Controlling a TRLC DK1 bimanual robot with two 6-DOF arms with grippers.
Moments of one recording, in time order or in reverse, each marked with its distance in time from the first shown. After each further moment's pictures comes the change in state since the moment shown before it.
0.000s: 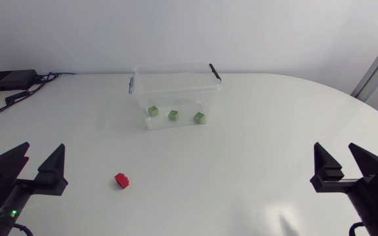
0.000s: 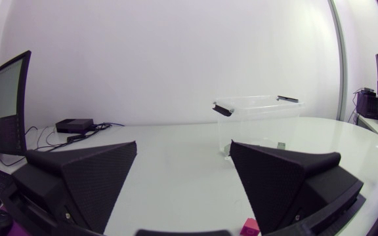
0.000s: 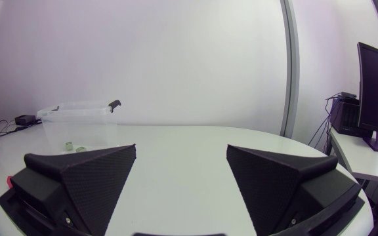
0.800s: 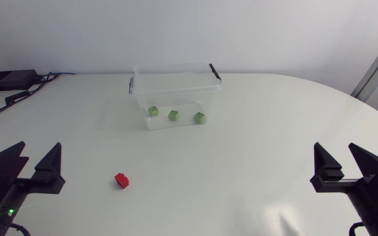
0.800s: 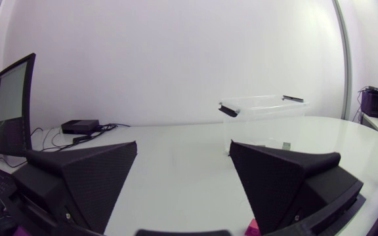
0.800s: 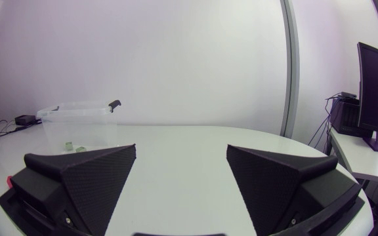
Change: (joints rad) left arm 0.004 0.004 0.029 -0.031 -0.035 0.016; right arm 0.000 0.000 0.000 0.000 0.000 0.000
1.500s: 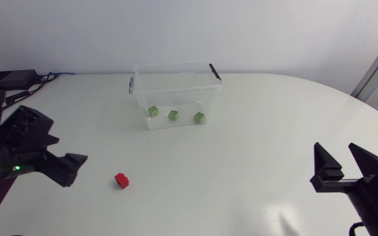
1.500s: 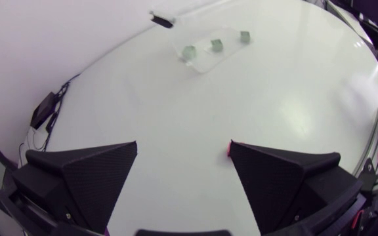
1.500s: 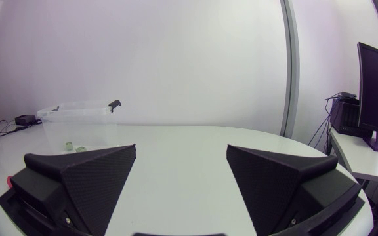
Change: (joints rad) left arm -0.216 0.796 0.616 -0.611 -0.023 0.278; right arm 0.000 0.000 0.000 0.000 0.000 0.000
